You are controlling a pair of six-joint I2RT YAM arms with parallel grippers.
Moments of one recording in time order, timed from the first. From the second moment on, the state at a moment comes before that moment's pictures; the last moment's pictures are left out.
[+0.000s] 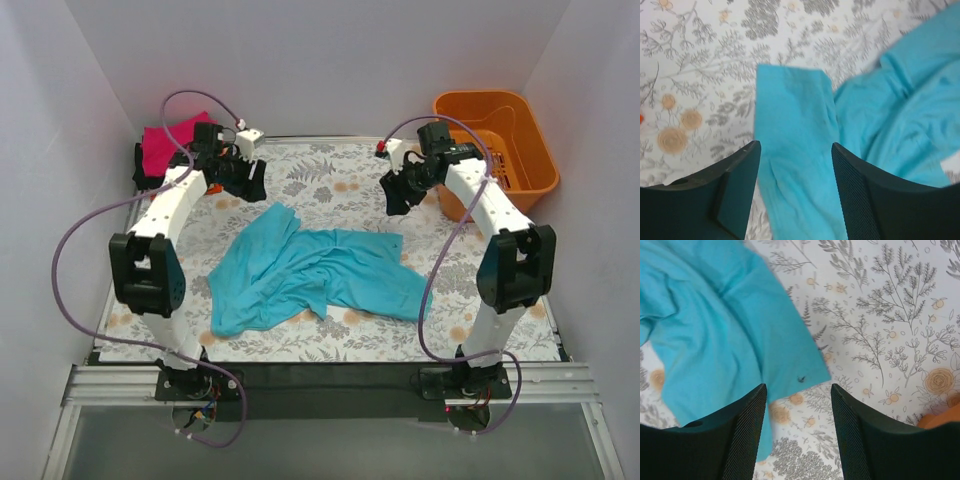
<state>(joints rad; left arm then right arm) -0.13 1.74 1.55 -0.73 0.49 0.36 0.26 1.77 1.63 -0.95 -0.51 -0.59</state>
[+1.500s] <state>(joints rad) -0.29 2.19 1.62 -0.37 0.08 0.02 0.28 2.11 1.59 -0.82 -0.26 -0.48</state>
